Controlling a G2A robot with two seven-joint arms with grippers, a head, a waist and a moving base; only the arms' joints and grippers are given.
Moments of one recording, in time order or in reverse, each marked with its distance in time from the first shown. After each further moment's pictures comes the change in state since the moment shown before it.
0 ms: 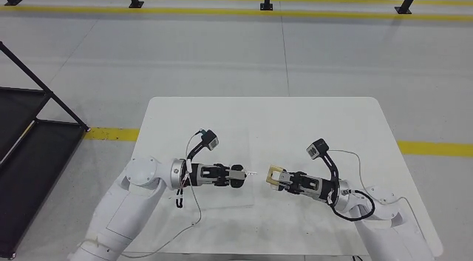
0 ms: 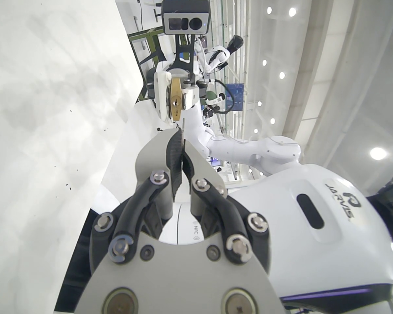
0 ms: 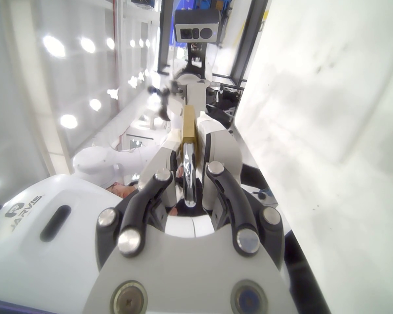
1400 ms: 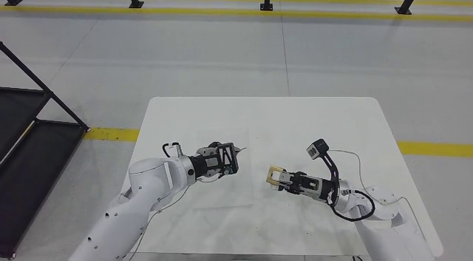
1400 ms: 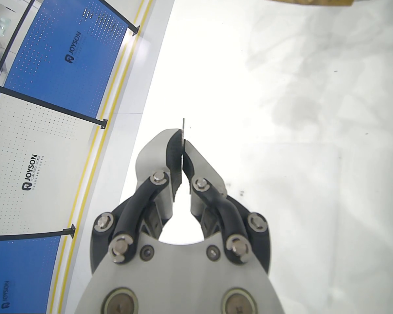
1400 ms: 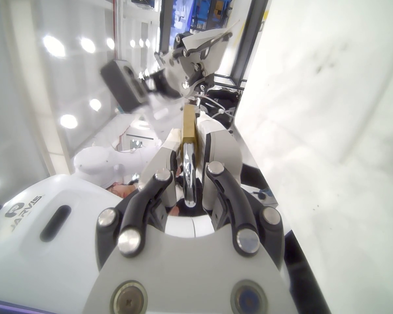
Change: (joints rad) left arm 0.088 0.068 0.037 -0.367 2.172 -0.521 1.045; right arm 0.000 0.000 0.000 0.000 0.000 0.000 0.000
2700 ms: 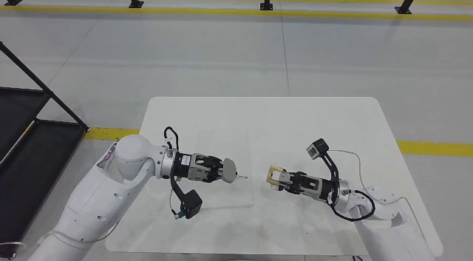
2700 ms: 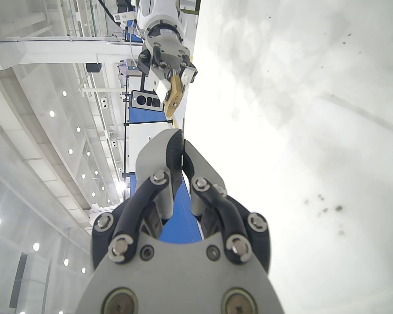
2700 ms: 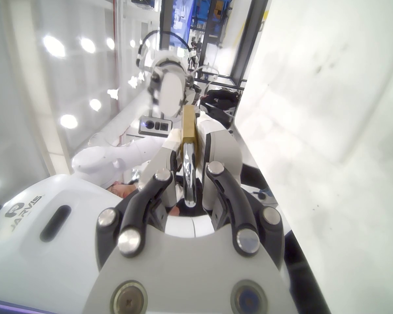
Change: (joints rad) left arm -0.190 0.136 0.030 0.235 0.885 0.367 1.370; right arm 0.000 0.000 0.000 0.000 0.000 0.000 0.000
